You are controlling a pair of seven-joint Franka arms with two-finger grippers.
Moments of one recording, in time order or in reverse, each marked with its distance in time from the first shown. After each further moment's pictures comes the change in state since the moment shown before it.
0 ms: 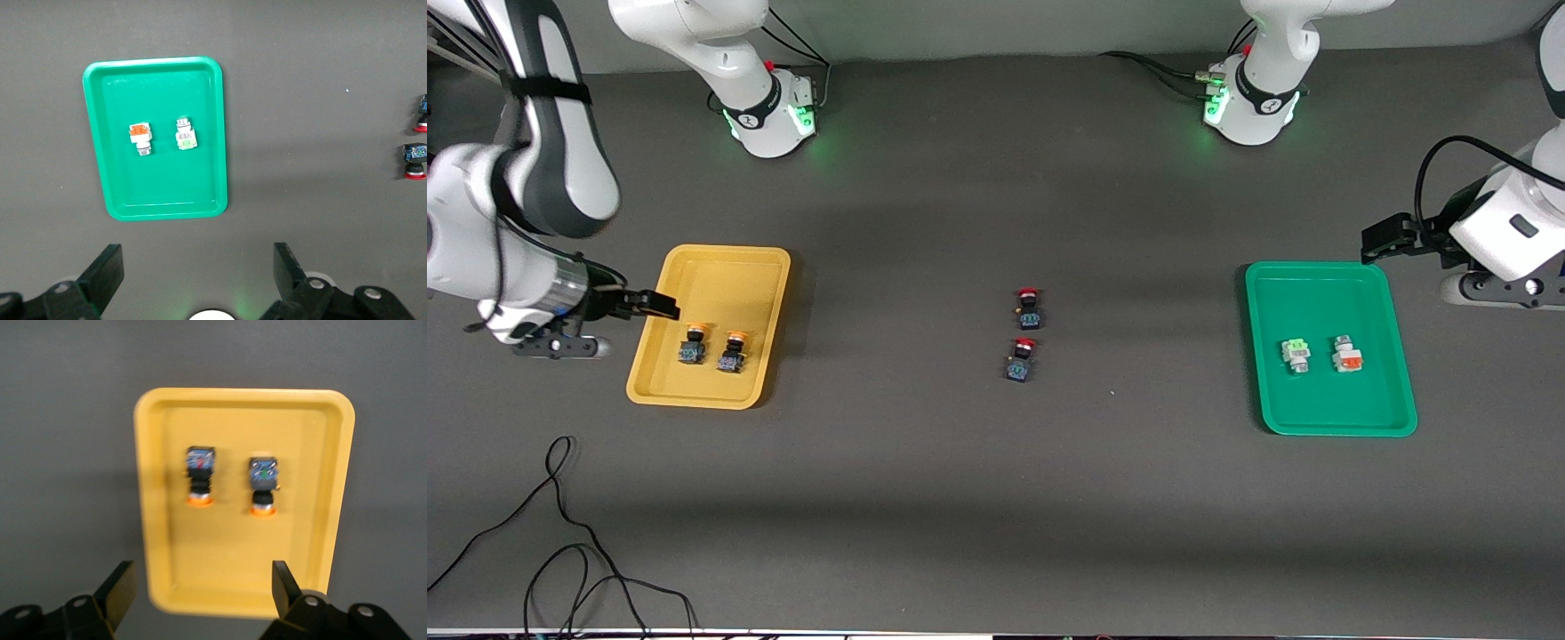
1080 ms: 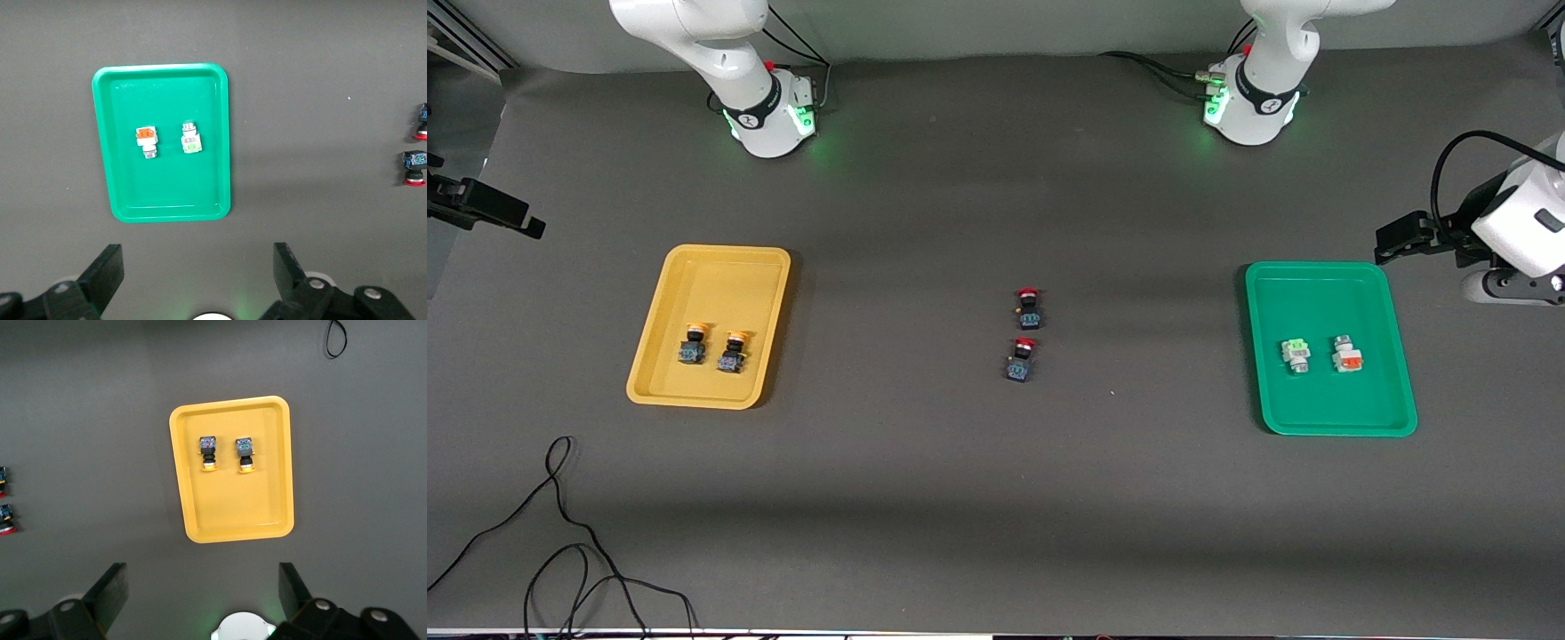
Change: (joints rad) left arm -0.019 -0.003 0.031 0.021 0.000 -0.002 0.000; right arm -0.093 -0.071 0.076 0.532 -0.024 -0.549 0.121
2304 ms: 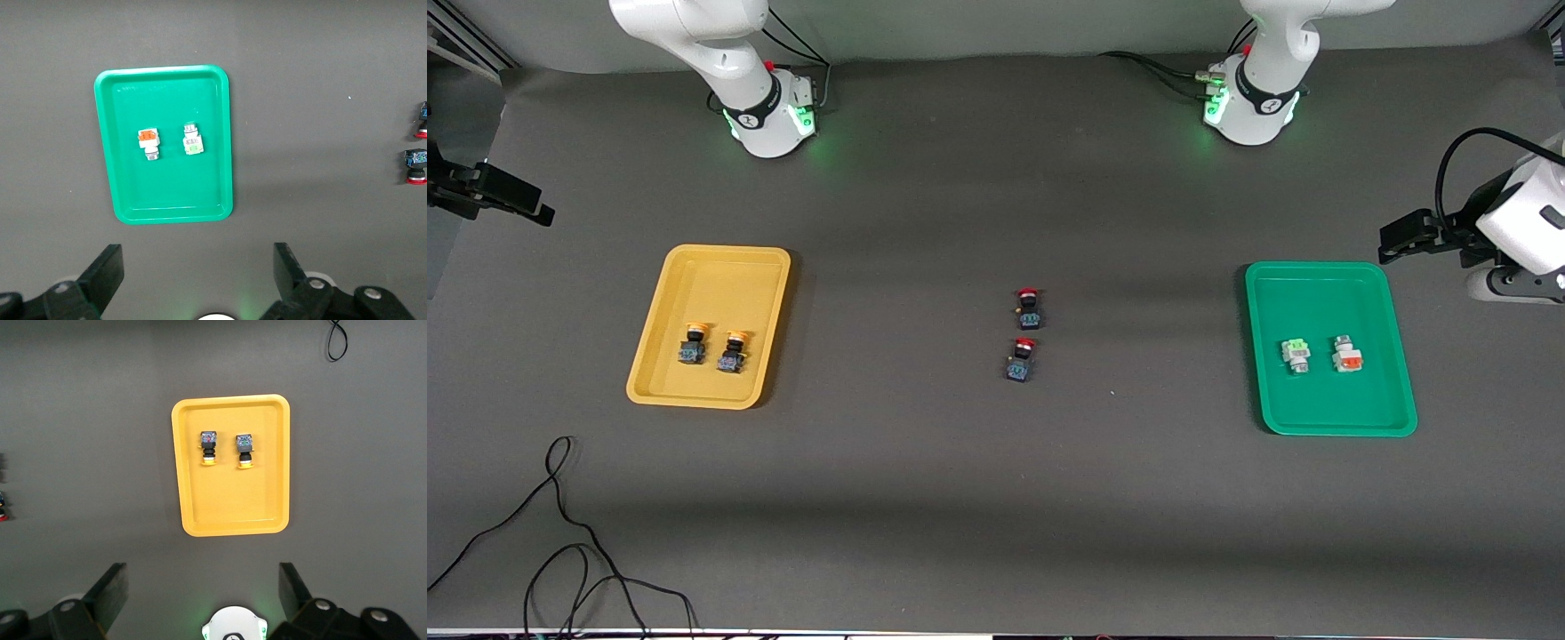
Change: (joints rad) left arm -0.001 -0.001 0.003 0.002 0.004 0.000 0.016; right arm 0.019 -0.031 0.025 -0.019 -0.032 -0.011 0.000
